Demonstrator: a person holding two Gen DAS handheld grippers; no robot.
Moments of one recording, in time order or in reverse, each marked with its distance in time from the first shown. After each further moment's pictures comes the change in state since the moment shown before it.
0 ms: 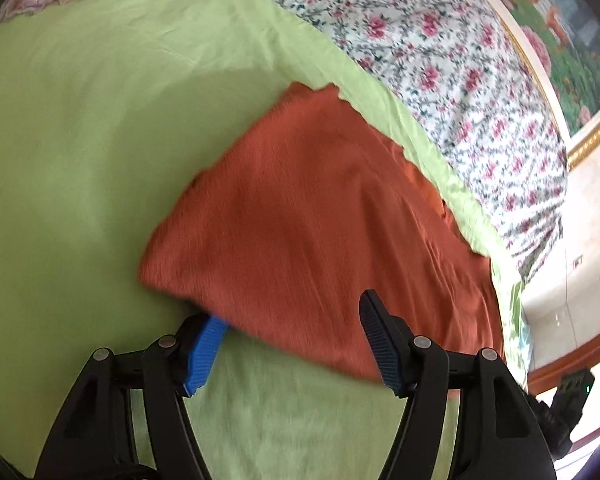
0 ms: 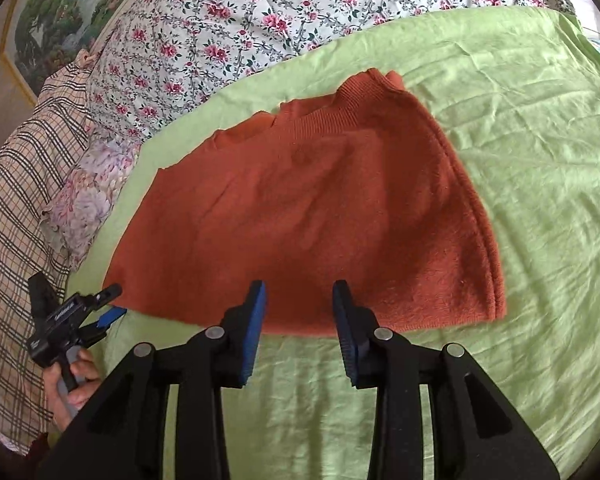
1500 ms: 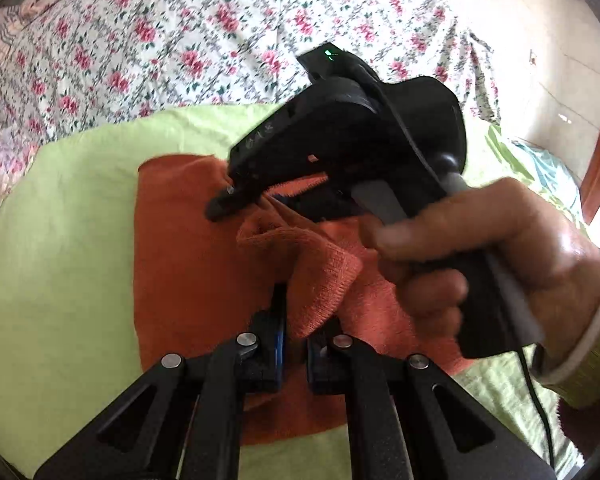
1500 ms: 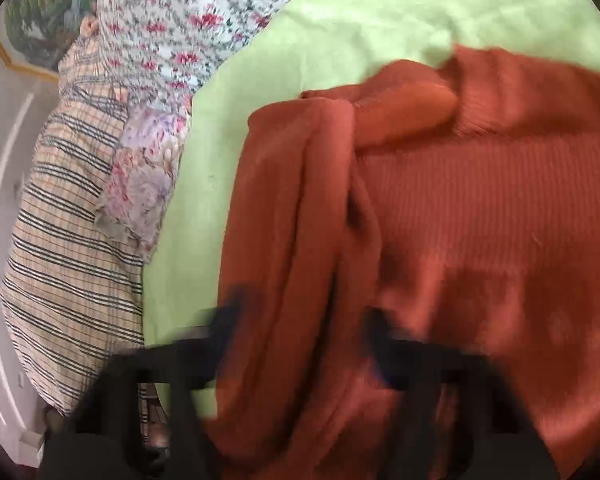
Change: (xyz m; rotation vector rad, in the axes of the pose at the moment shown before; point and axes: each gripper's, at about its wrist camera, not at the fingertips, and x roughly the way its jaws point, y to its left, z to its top) left arm 0.047 -0.232 -0.072 0.758 -0.044 0.054; right arm 0.199 0.062 0.131 0.011 0.412 0.382
